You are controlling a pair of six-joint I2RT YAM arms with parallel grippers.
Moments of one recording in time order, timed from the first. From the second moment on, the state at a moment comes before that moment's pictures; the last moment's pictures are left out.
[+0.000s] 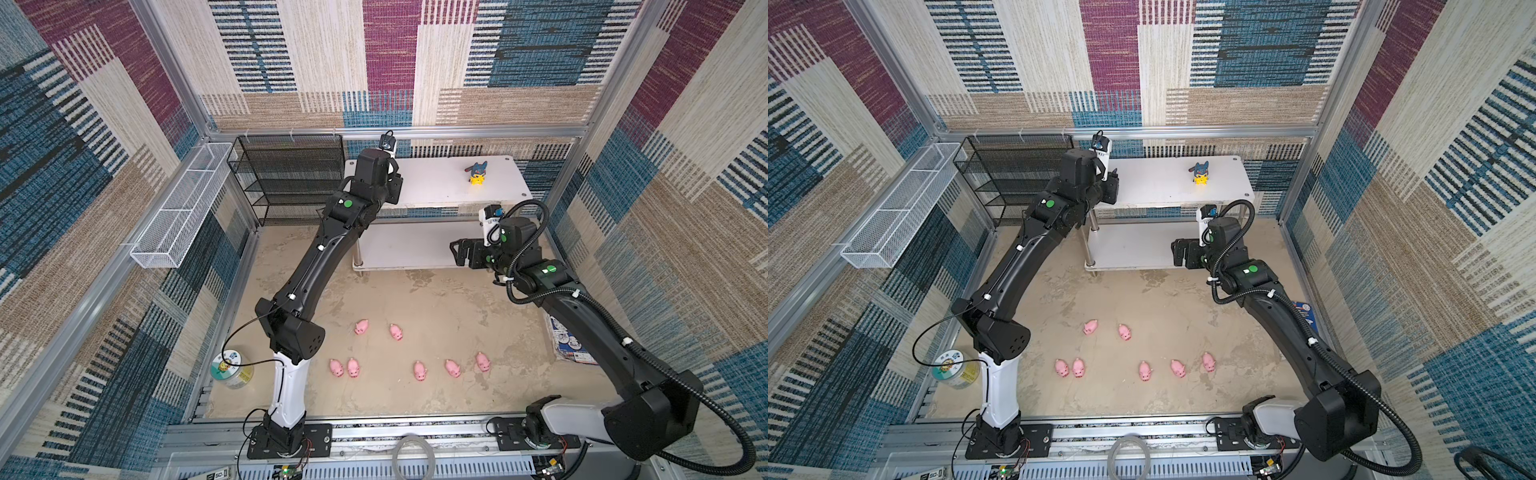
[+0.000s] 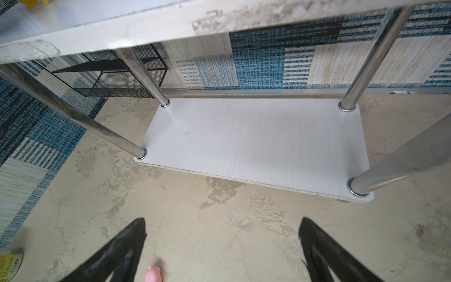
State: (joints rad) left arm -0.54 2.05 2.41 -0.67 -0.29 0.03; right arm 0.36 1.30 1.24 -0.47 -0.05 0.27
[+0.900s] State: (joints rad) left arm -0.54 2.03 2.39 -0.66 -0.30 0.05; right arm 0.36 1.30 1.25 -0.47 -0.04 0.27
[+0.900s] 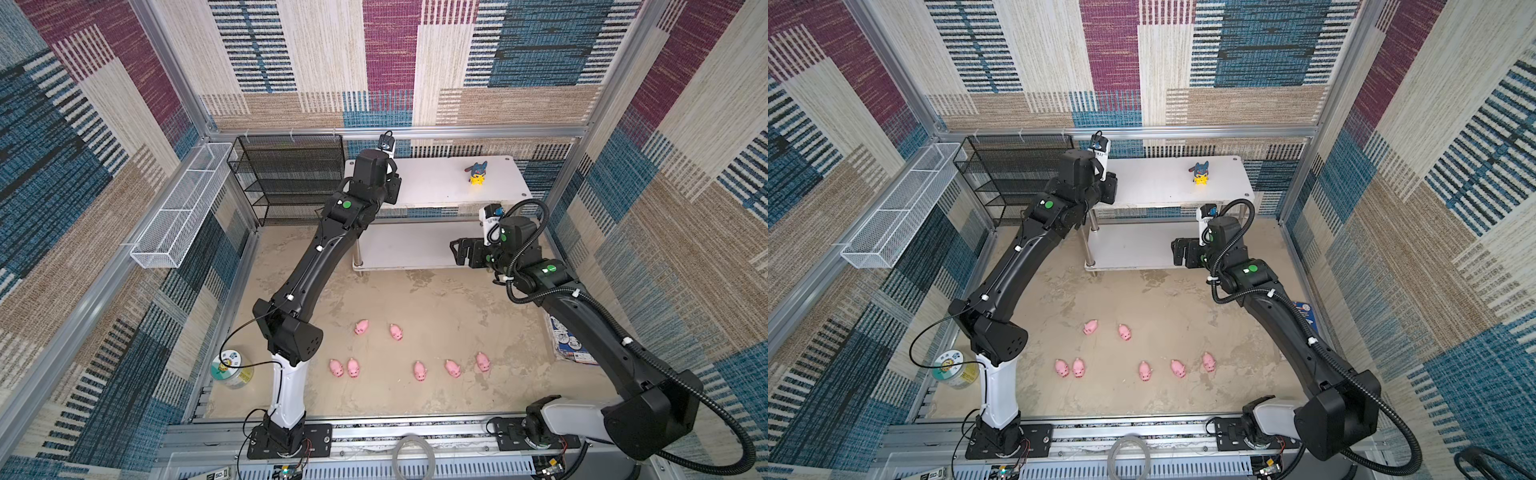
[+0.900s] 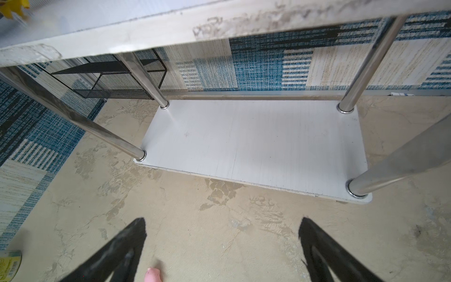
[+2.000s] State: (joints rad) left arm -0.51 2.04 2.50 -0.72 -0.21 0.04; right arm 0.36 1.32 1.26 -0.47 -0.05 0.26
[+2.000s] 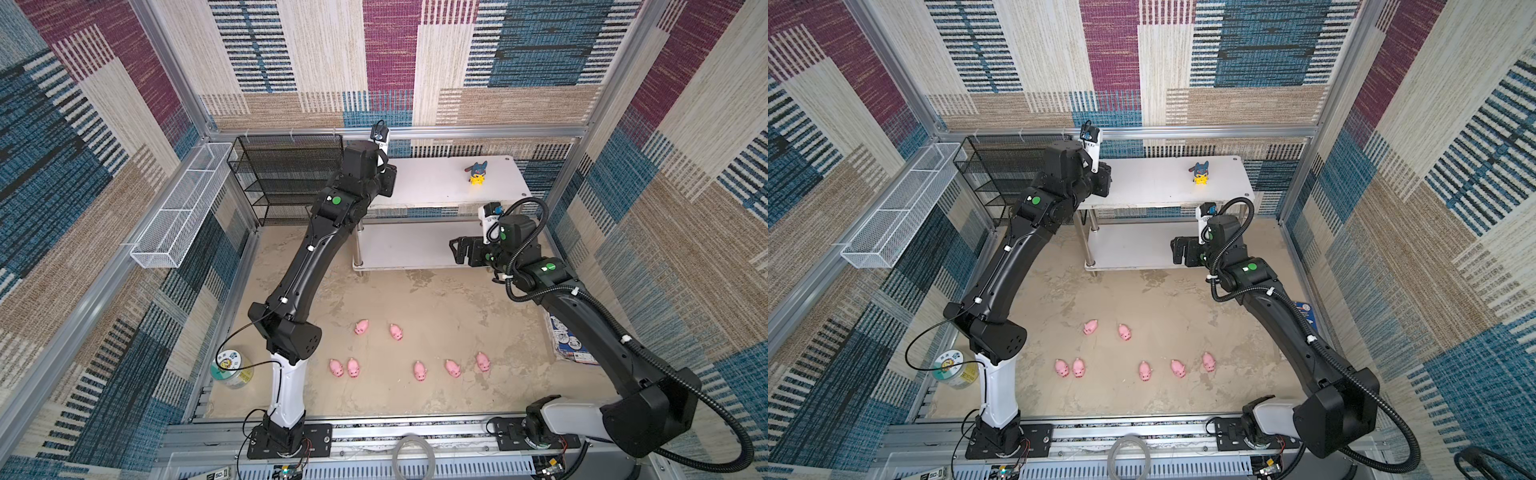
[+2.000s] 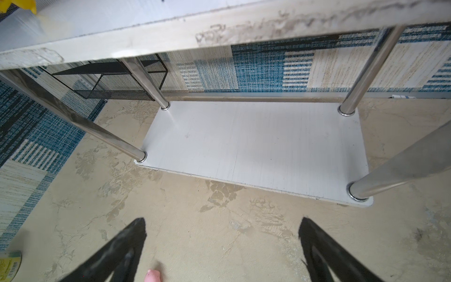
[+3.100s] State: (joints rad) left arm -0.49 1.98 2.53 -0.86 -0.12 0.01; right arm 0.36 1.32 1.25 -0.44 -0.07 0.26
